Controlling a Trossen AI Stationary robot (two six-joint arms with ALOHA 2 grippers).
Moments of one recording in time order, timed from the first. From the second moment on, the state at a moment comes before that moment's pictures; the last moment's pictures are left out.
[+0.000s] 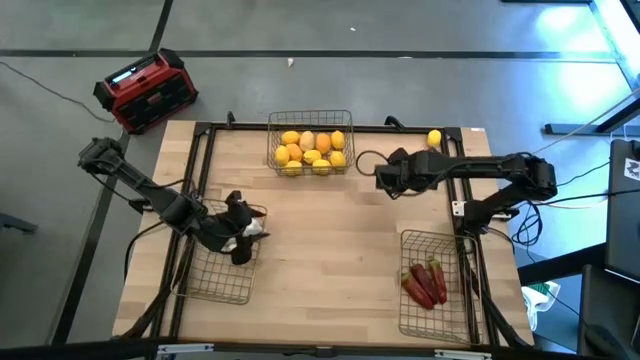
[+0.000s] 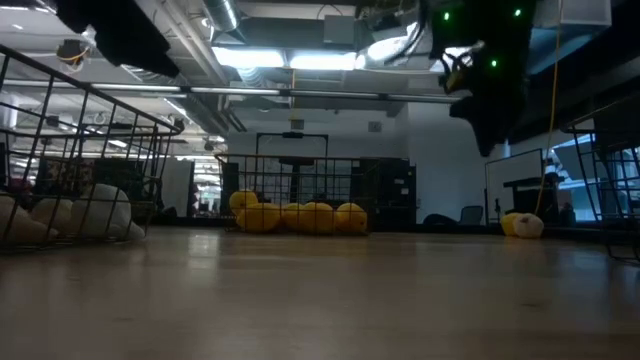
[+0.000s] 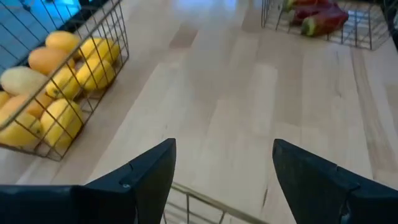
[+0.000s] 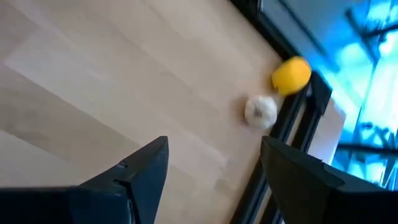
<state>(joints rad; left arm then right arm) -0.54 1.01 0.72 -0.50 -0.65 -0.56 -0.13 1.45 1.14 -1.29 0.60 0.78</state>
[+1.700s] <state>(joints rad) 0.03 1.03 0.56 0.09 -0.51 0.08 -0.87 1.45 0.80 -0.75 0.42 0.34</state>
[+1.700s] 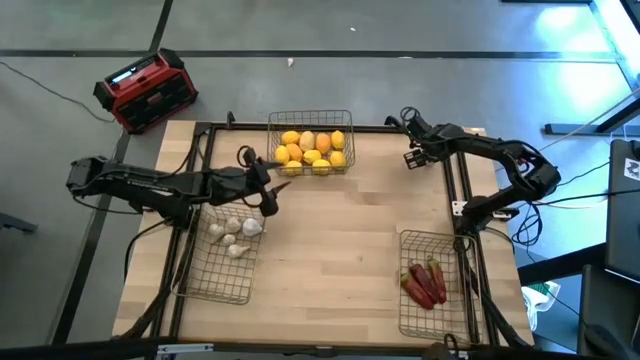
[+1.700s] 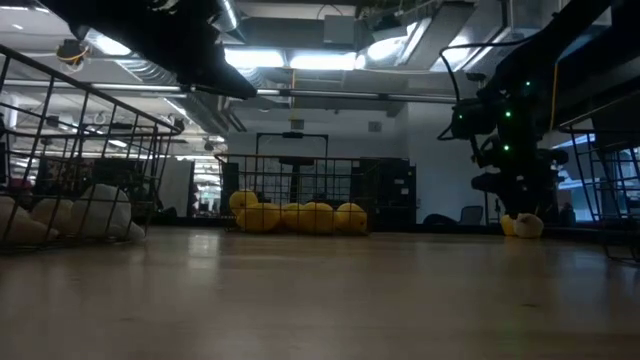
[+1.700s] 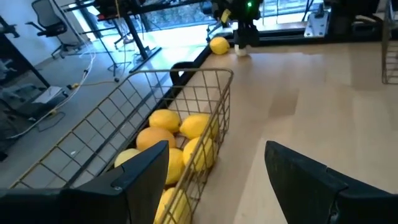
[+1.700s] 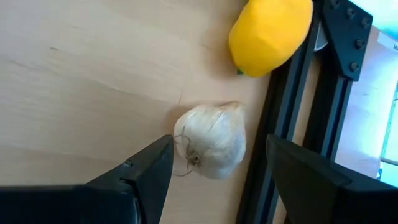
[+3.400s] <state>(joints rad) 0.05 1.05 0.56 0.09 -0.50 0.07 -0.87 1.59 0.78 -0.57 0.48 0.41</state>
